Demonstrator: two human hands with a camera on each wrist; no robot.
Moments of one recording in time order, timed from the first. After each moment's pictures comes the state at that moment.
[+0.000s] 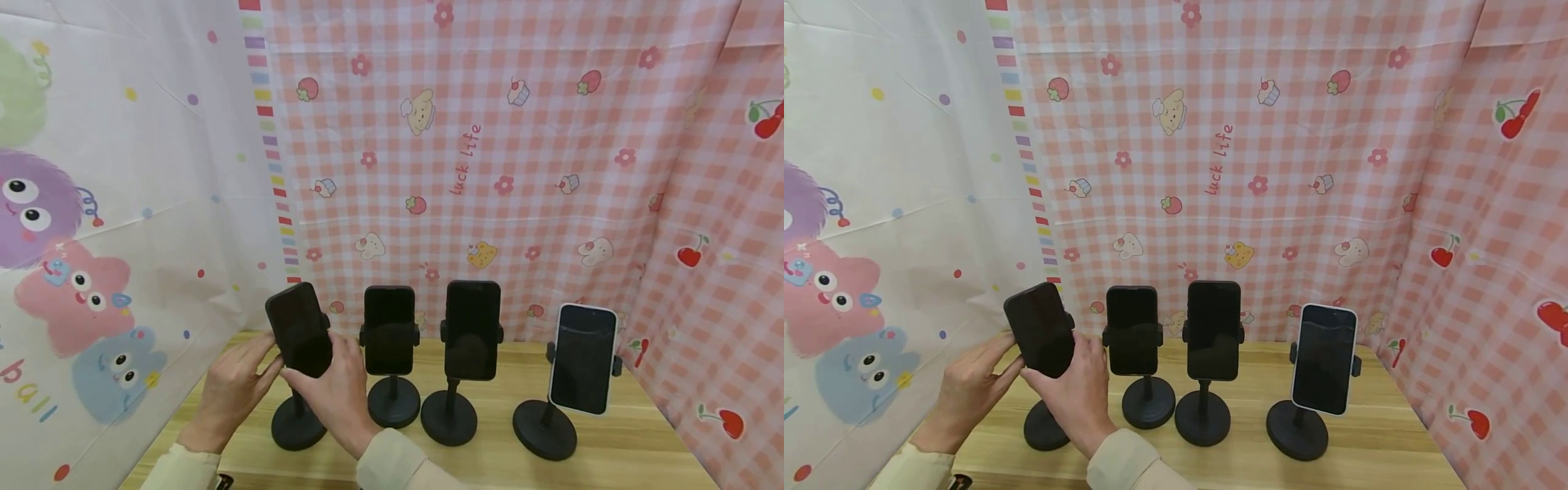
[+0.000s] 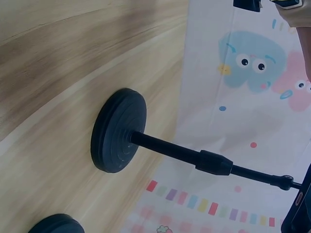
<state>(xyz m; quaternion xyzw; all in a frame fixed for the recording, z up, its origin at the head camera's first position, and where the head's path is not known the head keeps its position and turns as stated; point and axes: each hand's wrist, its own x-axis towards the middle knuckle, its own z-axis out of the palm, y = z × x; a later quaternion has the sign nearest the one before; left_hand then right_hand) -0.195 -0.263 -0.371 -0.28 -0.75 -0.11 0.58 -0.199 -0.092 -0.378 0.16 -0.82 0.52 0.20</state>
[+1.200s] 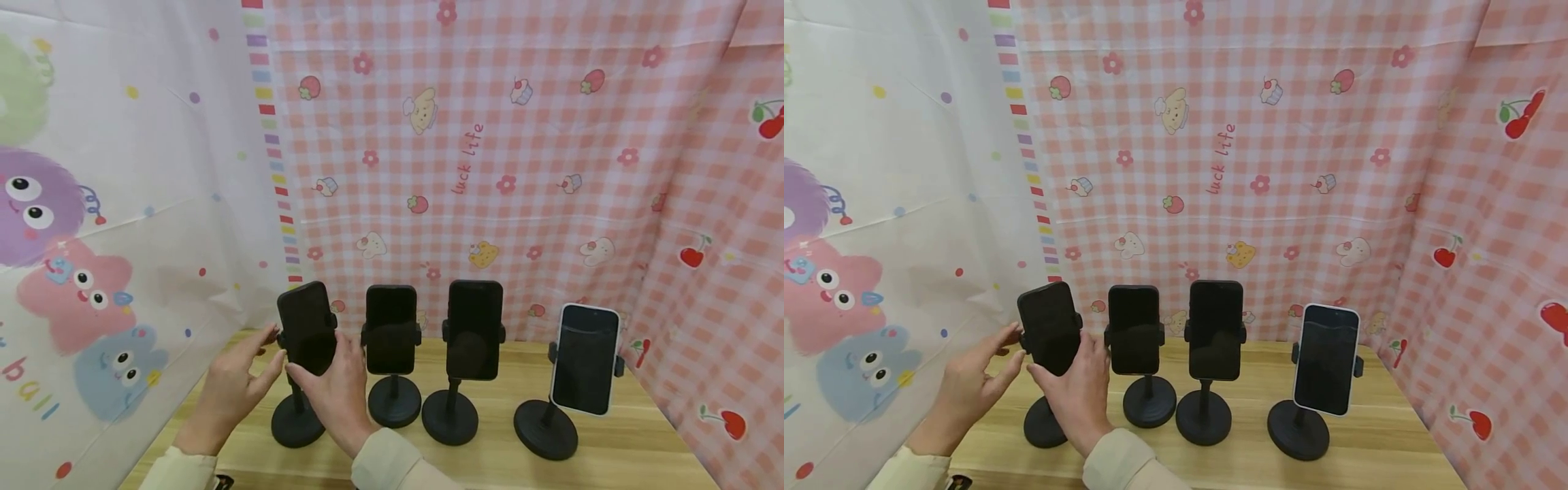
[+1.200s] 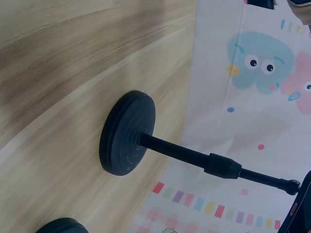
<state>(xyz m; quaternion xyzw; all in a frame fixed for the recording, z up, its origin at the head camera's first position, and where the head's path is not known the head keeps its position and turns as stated) -0.186 -0.267 -0.368 -0.25 -0.81 -0.20 0.49 -0.203 -0.098 -0.380 0.12 -0.83 0.51 0.19</state>
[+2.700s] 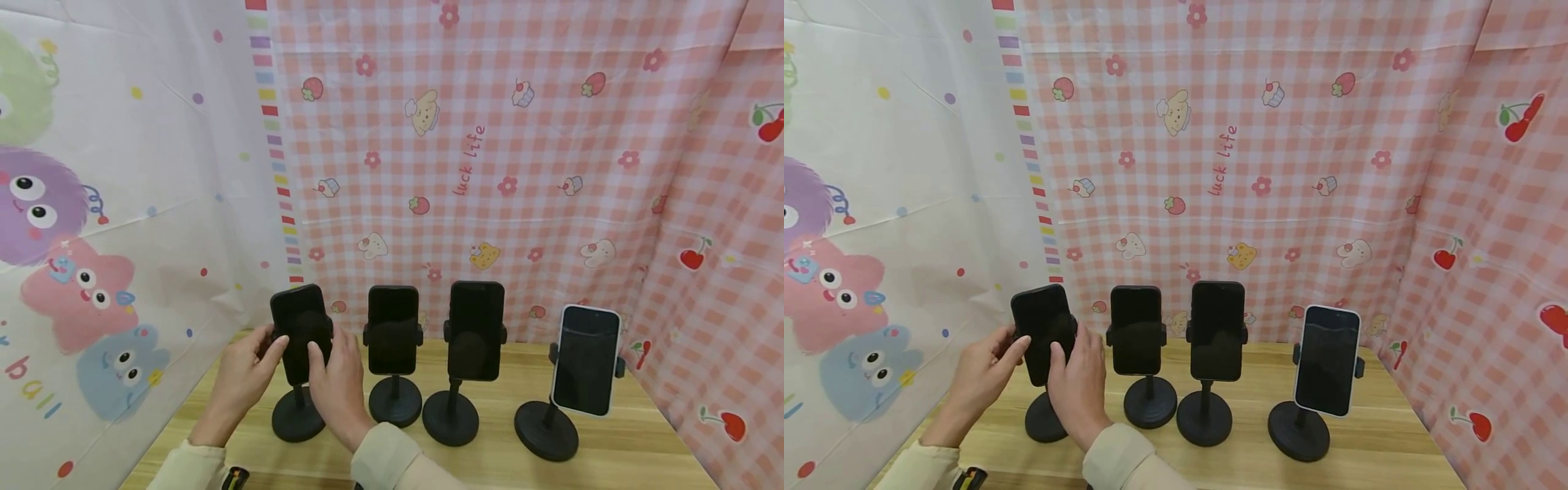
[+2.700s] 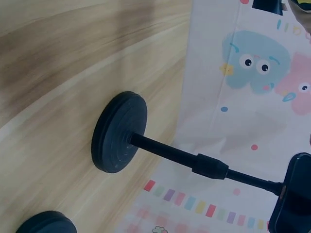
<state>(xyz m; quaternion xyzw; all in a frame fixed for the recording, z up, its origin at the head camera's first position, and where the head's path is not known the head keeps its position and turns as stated) -0.186 -0.253 -0.359 -0.10 -0.86 -0.34 0.36 -0.204 -0.099 -0.376 0.18 -0.80 0.54 0.17</state>
